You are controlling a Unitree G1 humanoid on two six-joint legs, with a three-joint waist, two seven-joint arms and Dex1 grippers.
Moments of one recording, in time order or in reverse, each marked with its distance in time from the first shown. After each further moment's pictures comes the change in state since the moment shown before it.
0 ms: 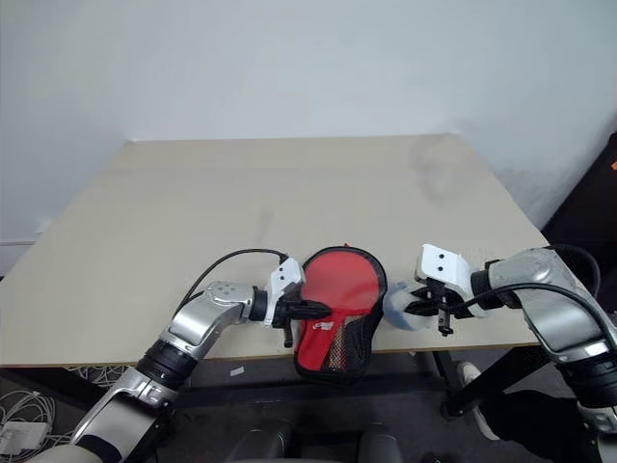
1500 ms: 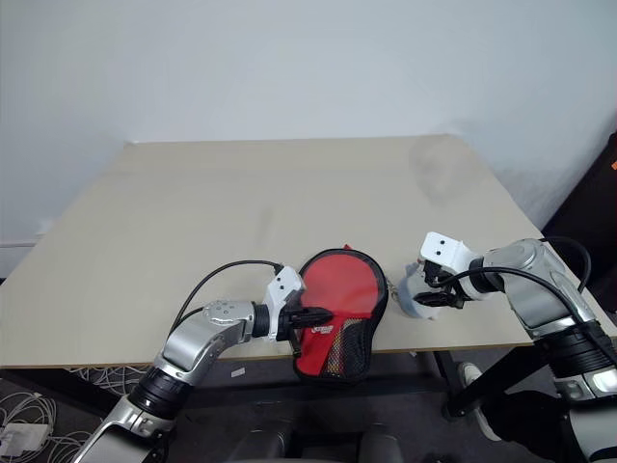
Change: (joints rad) left arm 0.148 -0.034 0.033 -0.227 -0.045 0.157 0.205; right arm -0.163 0.122 0.108 0.281 -0.225 0.017 -0.138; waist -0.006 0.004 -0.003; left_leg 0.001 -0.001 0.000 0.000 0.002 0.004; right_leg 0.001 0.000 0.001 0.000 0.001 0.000
